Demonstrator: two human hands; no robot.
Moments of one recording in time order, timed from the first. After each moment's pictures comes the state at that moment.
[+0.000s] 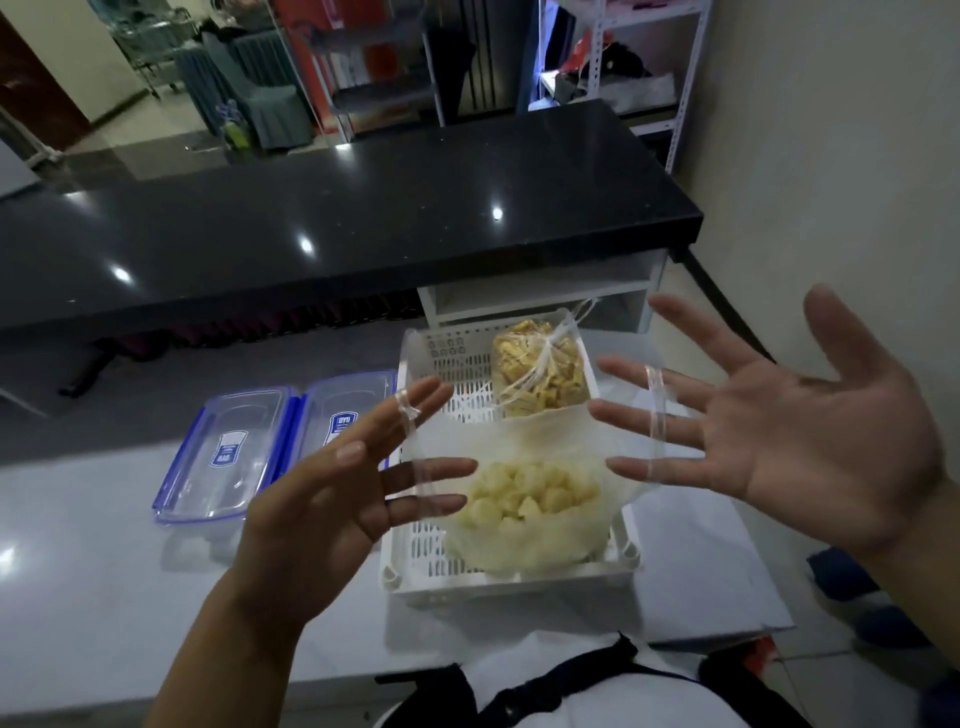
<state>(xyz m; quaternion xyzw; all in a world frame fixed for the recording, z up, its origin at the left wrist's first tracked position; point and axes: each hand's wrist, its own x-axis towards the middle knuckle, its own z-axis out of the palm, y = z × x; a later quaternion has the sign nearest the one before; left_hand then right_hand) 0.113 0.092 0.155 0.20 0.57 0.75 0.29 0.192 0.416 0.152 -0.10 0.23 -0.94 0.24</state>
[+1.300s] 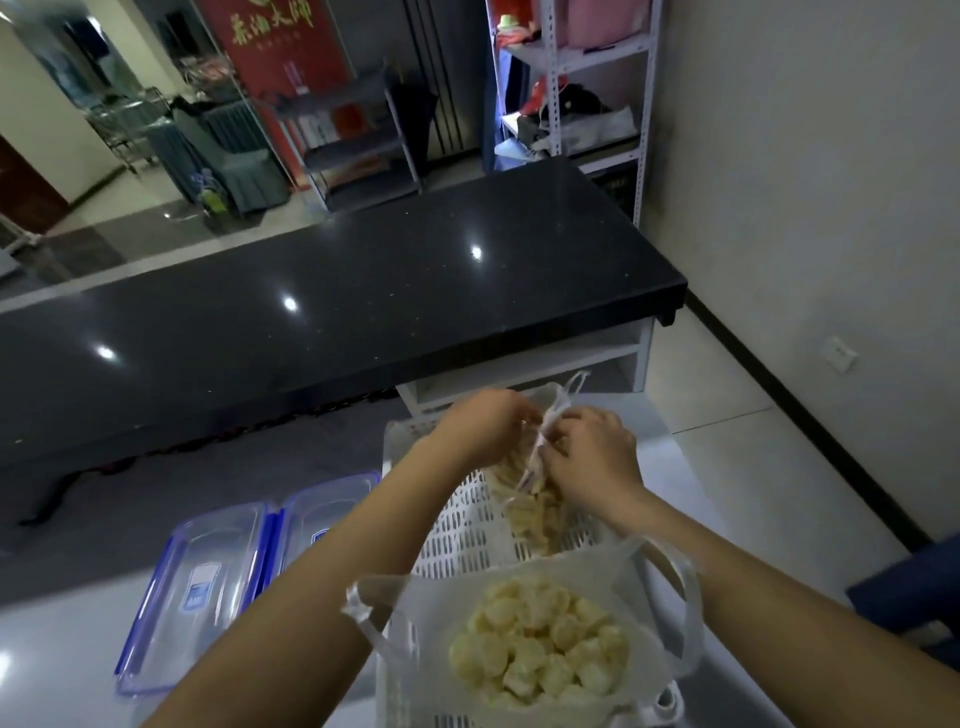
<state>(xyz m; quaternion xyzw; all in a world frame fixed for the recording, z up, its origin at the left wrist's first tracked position) -0.081 0.274 0.104 0.40 0.91 0.06 0.13 0.013 0.387 0.041 0.19 0.92 -0.31 -0.11</state>
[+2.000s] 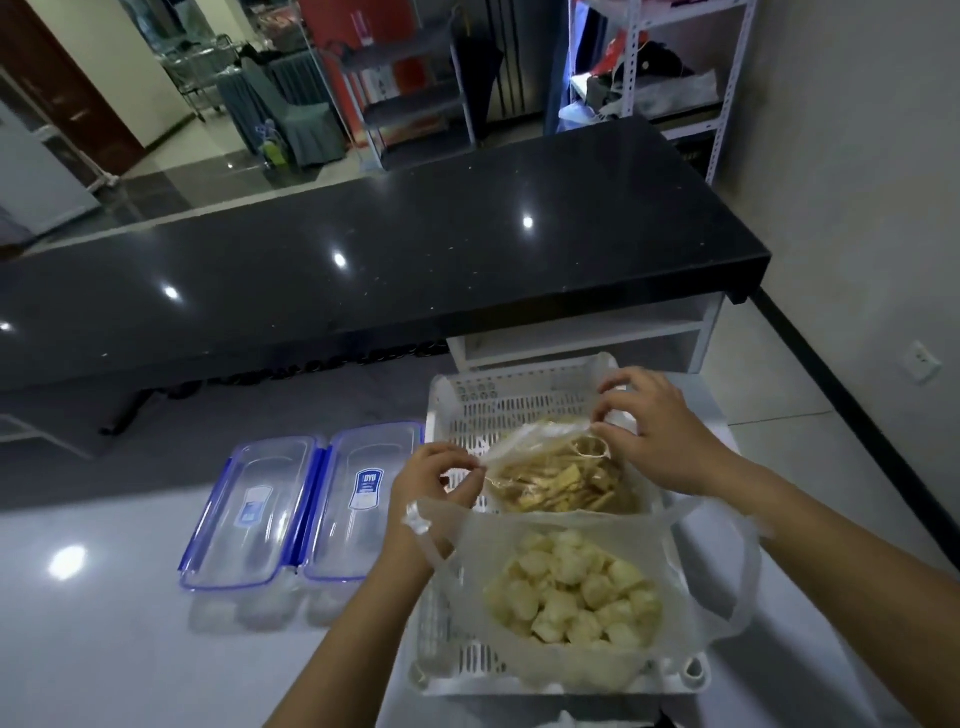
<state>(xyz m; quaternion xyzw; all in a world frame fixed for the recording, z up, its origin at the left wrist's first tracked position) -0.001 0.142 0.040 0.08 0.89 0.45 -0.01 0.028 0.413 0.058 -0.02 0.94 -0.33 -0.07</state>
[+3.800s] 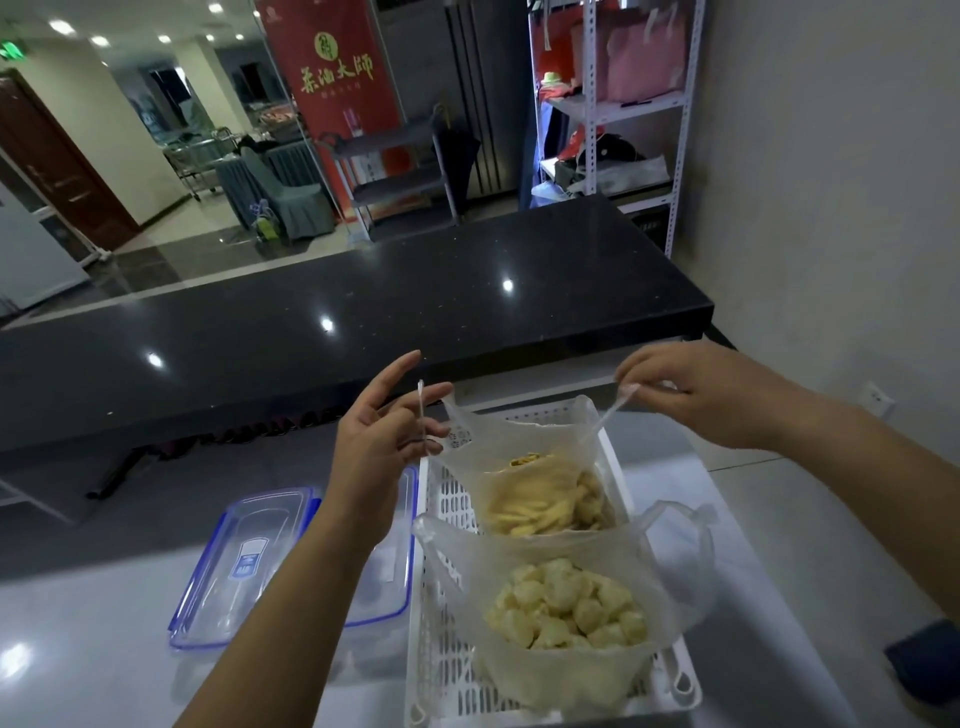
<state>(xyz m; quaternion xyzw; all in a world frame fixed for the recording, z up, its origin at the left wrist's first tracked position) -0.018 0.141 0.159 0.12 0.67 0.73 0.07 0.055 0.460 0.167 -0.07 0.96 -0.25 -0.07</state>
